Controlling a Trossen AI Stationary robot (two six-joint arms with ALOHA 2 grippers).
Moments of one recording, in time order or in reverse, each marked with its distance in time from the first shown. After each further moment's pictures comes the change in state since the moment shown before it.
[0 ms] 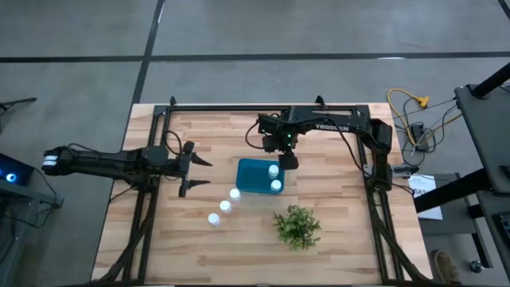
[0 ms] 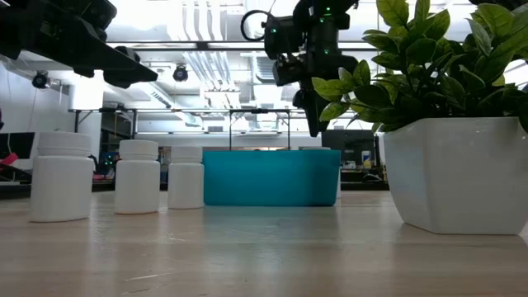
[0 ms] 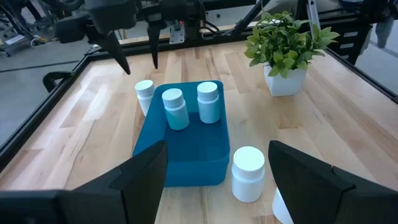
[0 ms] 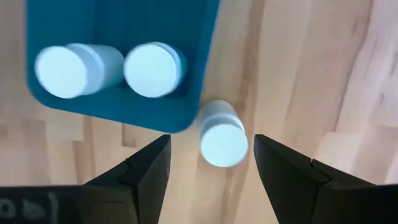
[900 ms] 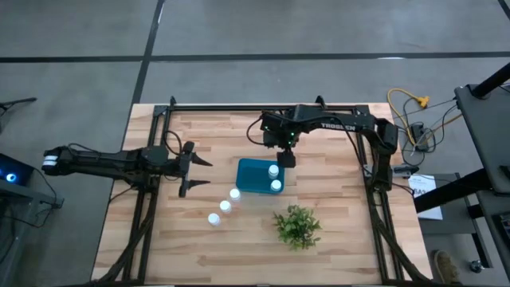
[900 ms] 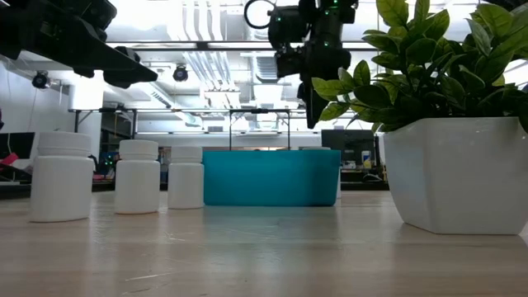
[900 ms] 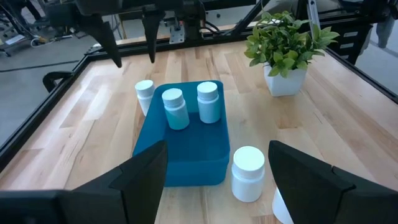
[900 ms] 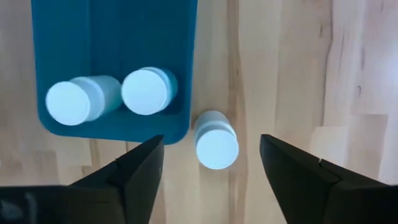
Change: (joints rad) left arm 0.000 0.000 0.000 0.000 0.000 0.000; right arm -0.005 -0.056 -0.022 0.057 0.017 0.131
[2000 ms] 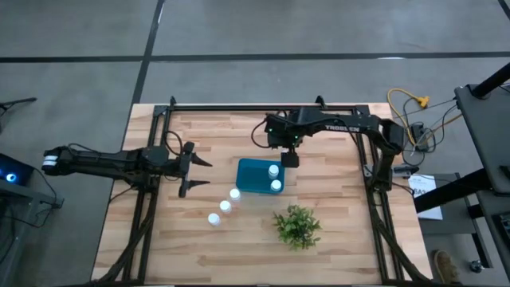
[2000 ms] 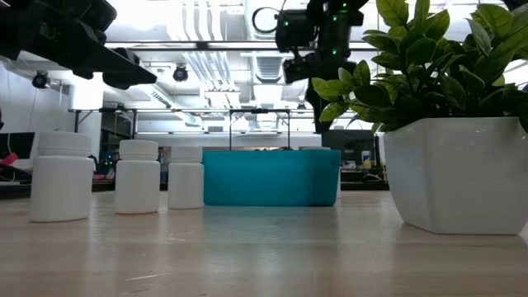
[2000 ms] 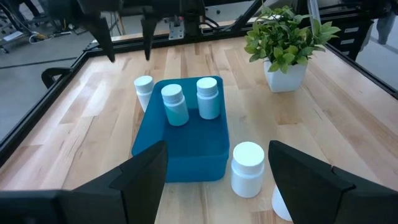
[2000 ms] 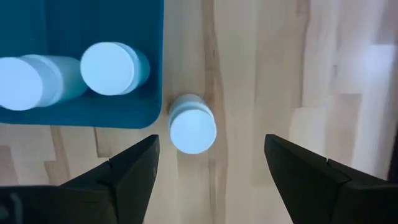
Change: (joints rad) left arm 0.000 0.000 0.000 -0.015 0.000 0.000; right arm -0.001 -0.066 -0.111 0.060 0.095 -0.005
